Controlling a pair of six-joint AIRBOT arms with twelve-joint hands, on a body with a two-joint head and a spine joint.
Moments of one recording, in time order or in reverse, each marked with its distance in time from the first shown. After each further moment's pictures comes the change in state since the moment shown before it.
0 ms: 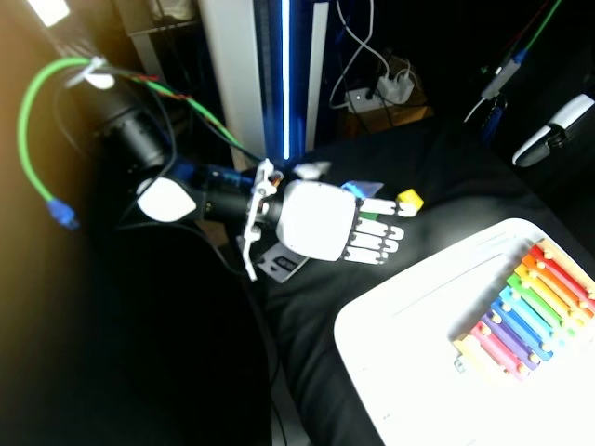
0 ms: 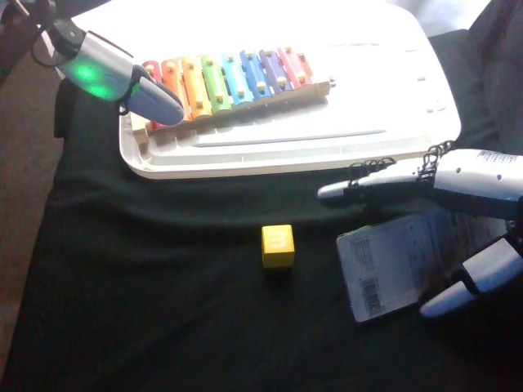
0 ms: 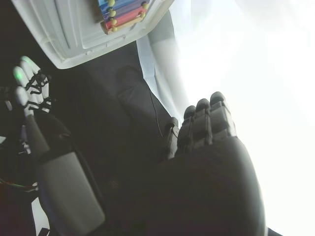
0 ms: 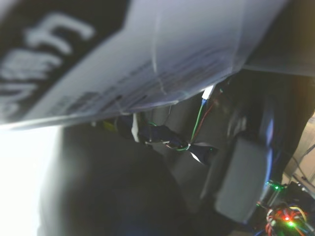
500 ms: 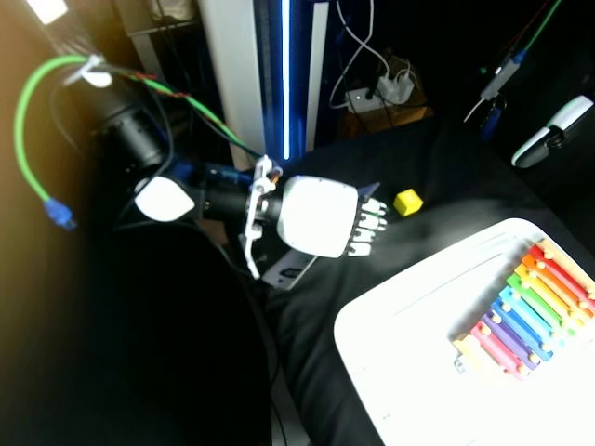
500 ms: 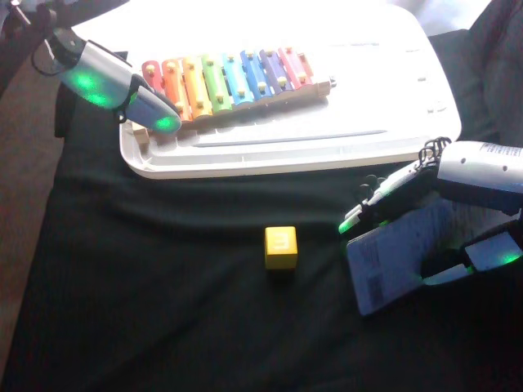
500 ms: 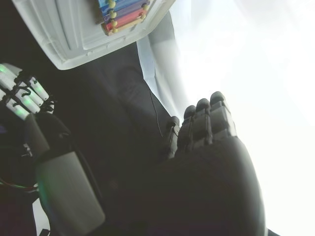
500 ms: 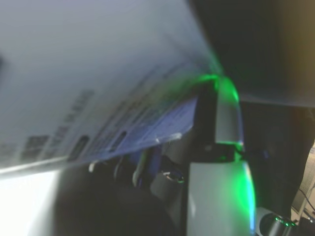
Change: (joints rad) left arm 0.013 0.000 0.000 -0.001 0.000 0.002; right arm 0.001 0.006 -0.001 0.009 0.039 0.013
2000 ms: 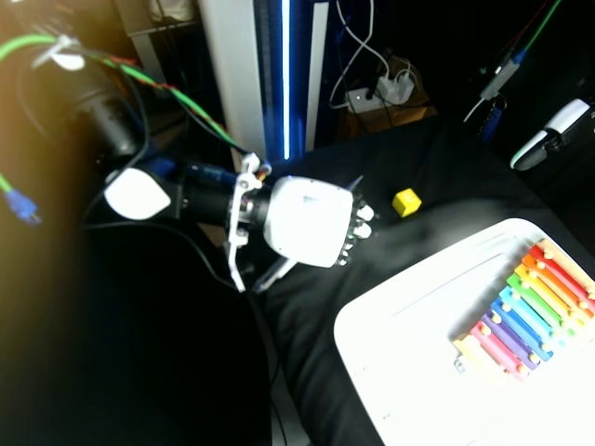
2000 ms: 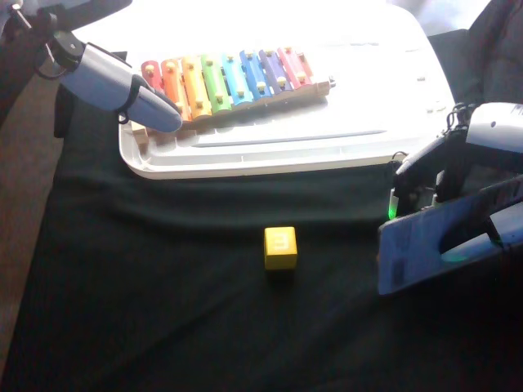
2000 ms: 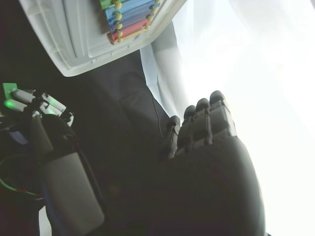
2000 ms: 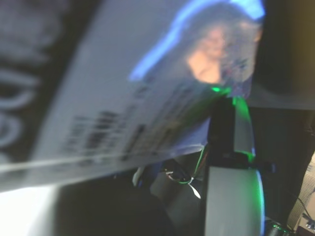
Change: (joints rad) left arm 0.008 0.000 0.000 0.003 0.011 0.001; right arm 0.064 0.069 0.008 -0.040 -0.018 -0.010
